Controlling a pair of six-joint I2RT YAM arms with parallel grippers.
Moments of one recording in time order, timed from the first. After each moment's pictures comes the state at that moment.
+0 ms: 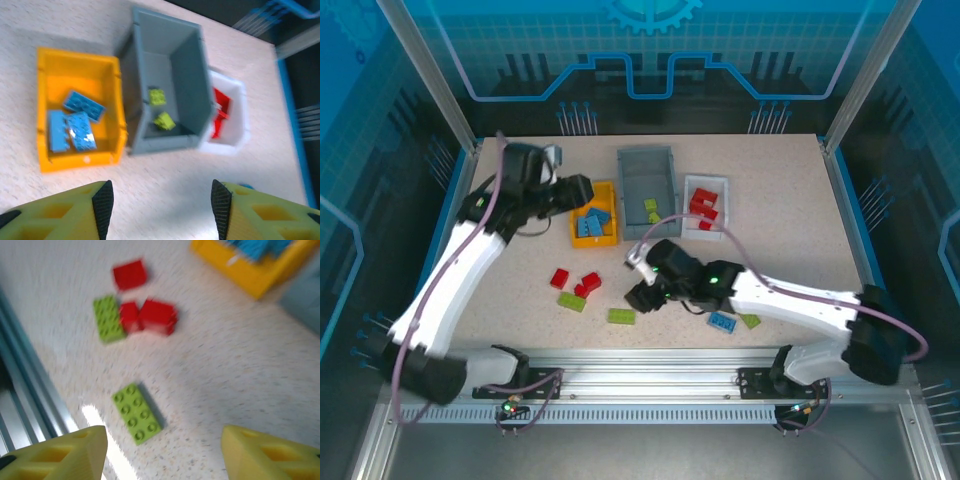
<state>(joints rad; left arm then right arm) -0.29 1.20 1.33 -0.81 0.20 -0.59 1.06 1.40 0.98 -0.44 0.01 0.13</state>
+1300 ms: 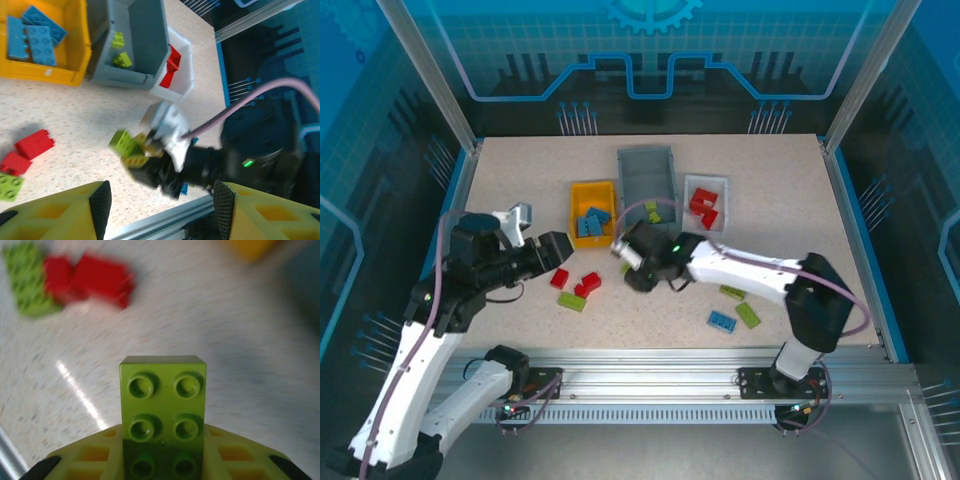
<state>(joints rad) -0.29 0.76 1.07 -0.88 0.38 -0.77 0.90 1.65 1.23 -0.63 0.02 0.08</state>
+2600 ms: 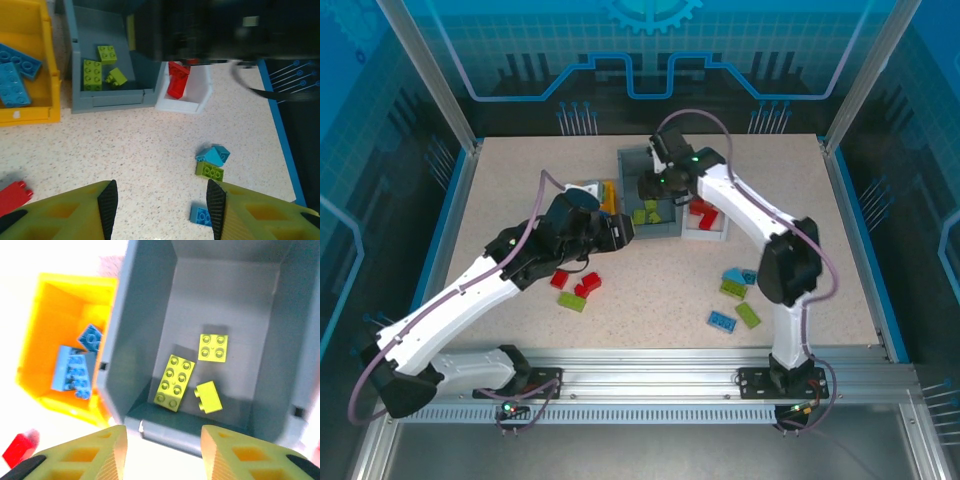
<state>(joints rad) -0.75 1.15 1.24 -0.75 -0.13 -0.80 0.57 1.95 1.86 -0.84 -0.05 0.38</state>
